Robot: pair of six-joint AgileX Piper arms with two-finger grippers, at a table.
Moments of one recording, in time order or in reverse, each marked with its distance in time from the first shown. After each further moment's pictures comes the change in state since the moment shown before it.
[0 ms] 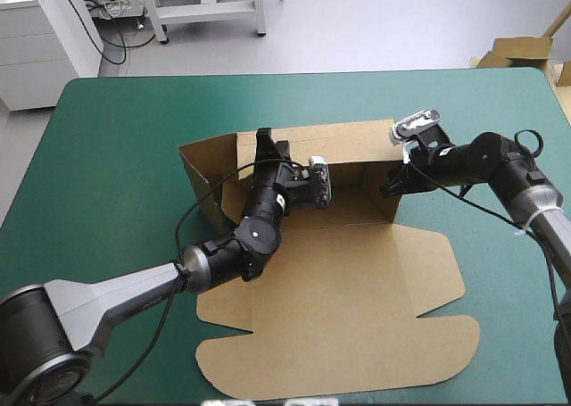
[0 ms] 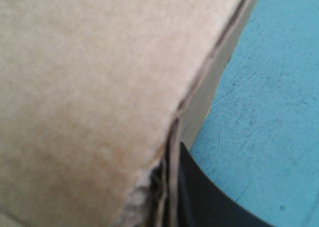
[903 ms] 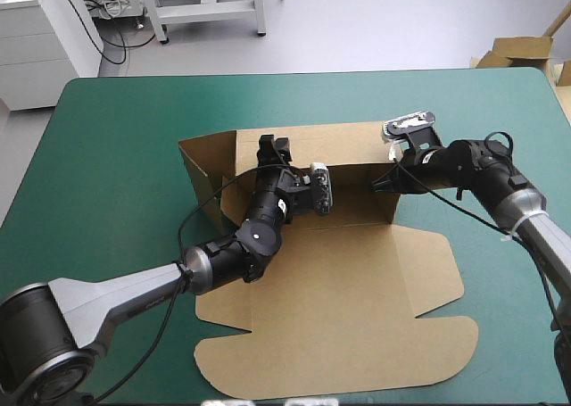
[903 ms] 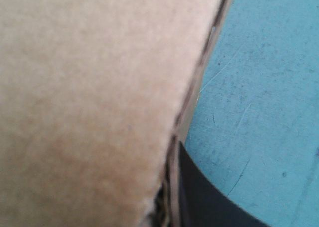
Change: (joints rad) left arm 0.000 0.008 0.014 -0.008 -0.031 -0.018; right arm 0.120 -0.016 -0.010 -0.283 -0.036 0.447
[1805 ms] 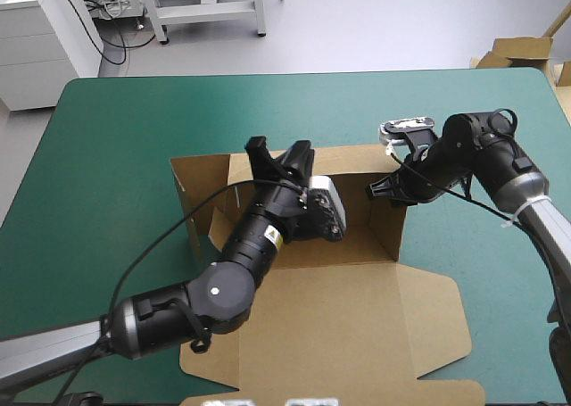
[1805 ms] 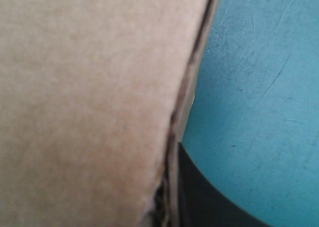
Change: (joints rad) left arm -0.282 -0.307 -0.014 -0.021 0.137 0.004; right arm 0.019 0.013 -0.201 -0.047 0.466 0.214
